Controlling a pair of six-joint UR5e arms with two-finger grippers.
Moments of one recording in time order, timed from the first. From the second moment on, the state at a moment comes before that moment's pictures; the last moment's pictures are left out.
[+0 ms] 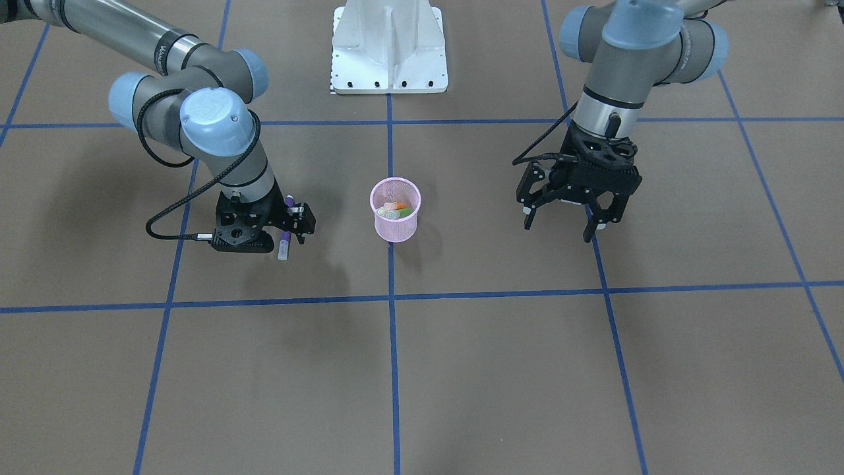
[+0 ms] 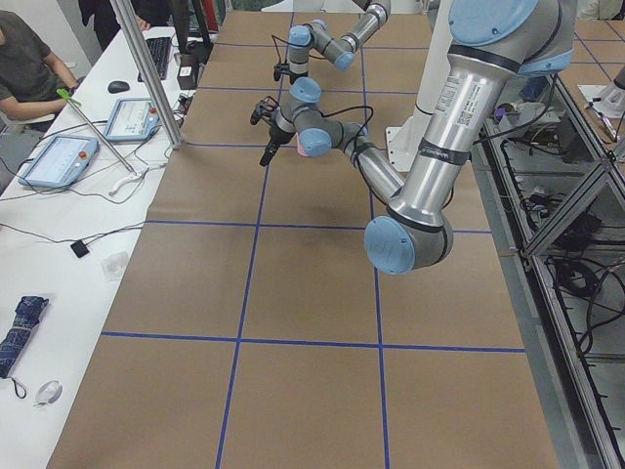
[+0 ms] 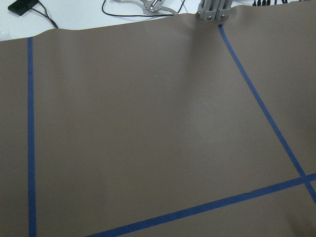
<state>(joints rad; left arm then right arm) -0.75 -1.97 -1.86 -1.90 -1.72 -0.86 0.66 -1.01 1.57 -1.48 1.97 1.15</state>
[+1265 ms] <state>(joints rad) -0.76 -1.97 -1.87 -1.89 -1.71 -0.86 0.66 -0.98 1.48 -1.49 2.09 1.12</state>
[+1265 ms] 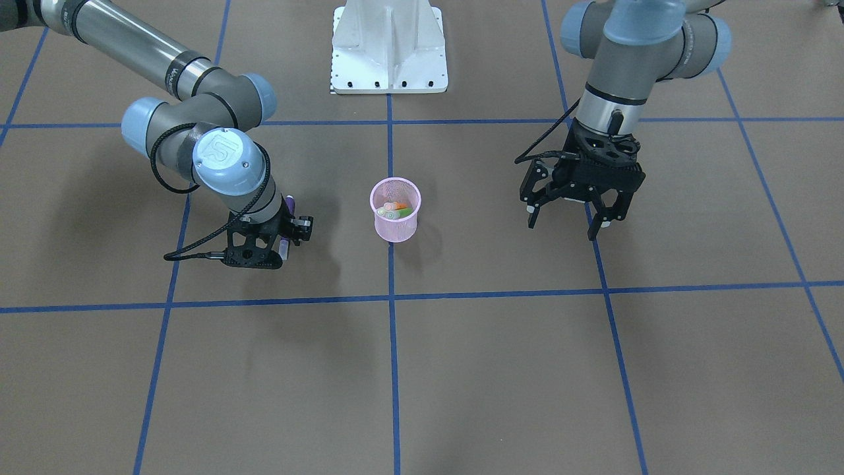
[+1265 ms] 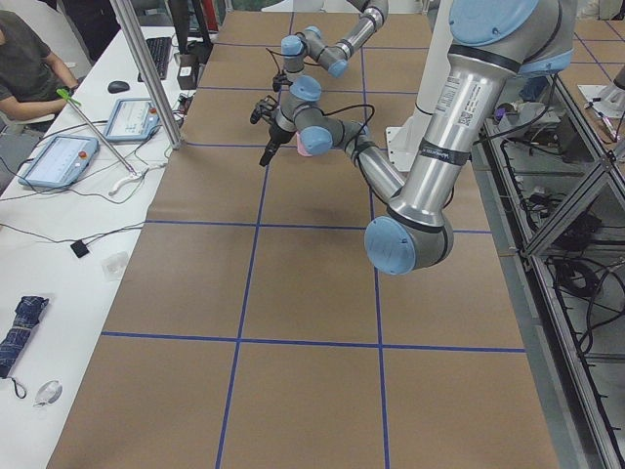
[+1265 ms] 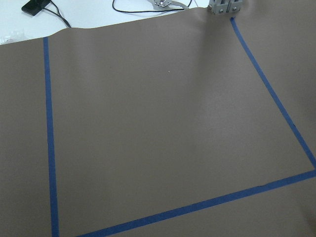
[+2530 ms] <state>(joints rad) -0.76 -1.97 -1.87 -1.89 -1.71 -0.86 0.66 -0.99 1.61 -1.50 2.02 1.18</state>
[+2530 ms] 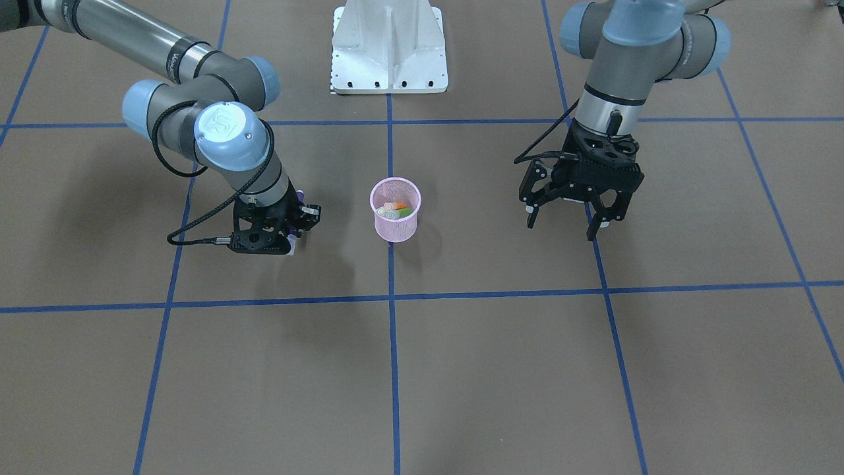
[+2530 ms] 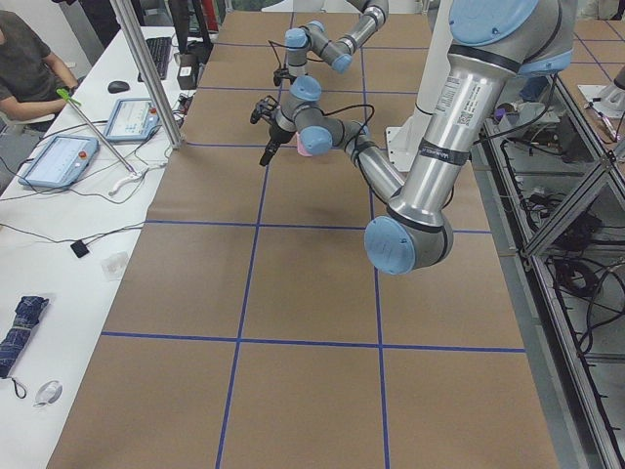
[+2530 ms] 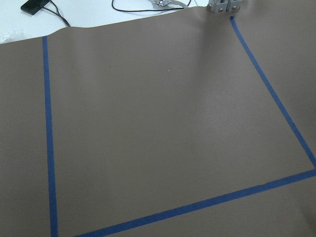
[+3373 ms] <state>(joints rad) -0.78 -1.96 -1.86 -1.89 -1.71 -0.86 0.41 -0.94 1.91 -1.58 1.23 1.56</state>
